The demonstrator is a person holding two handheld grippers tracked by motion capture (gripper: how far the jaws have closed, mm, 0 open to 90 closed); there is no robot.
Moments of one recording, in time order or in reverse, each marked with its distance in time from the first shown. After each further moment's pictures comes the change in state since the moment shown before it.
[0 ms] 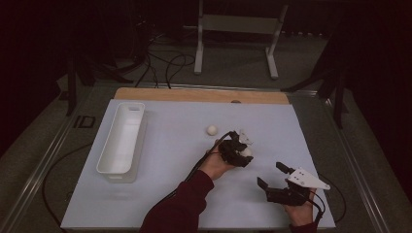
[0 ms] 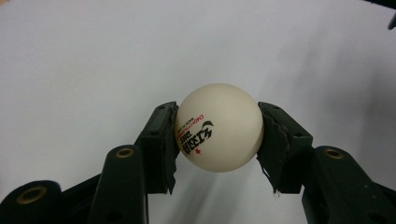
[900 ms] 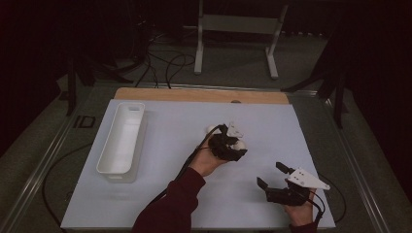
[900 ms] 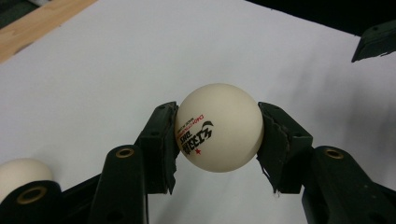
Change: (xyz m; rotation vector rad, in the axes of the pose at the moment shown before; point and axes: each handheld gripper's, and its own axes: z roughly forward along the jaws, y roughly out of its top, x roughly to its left) left arm 0.011 0.001 -0.042 -0.074 0.022 -0.026; right arm 0.001 0.000 0.000 0.000 0.003 0.002
